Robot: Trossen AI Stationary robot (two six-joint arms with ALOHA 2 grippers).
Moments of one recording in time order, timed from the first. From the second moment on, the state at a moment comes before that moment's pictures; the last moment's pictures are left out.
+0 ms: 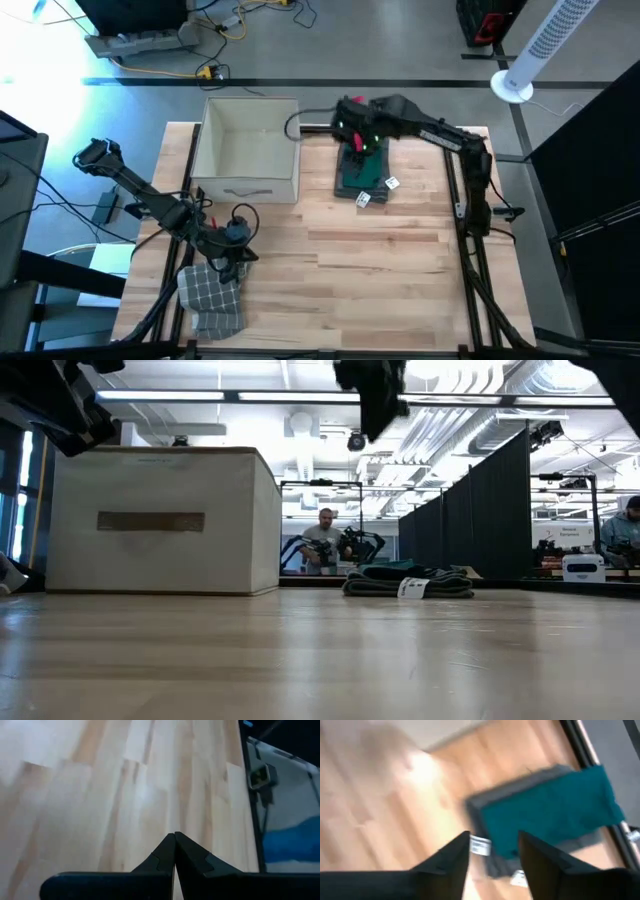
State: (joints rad) left arm -0.60 0.98 0.65 -0.45 -0.22 -0.71; right arm -0.24 1.96 2.23 -1.50 0.06 0.18
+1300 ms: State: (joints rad) left arm -1.16 1.50 1.04 -0.65 0.11 -1.15; right arm 0.37 1.89 2.23 -1.57 0.52 0.70
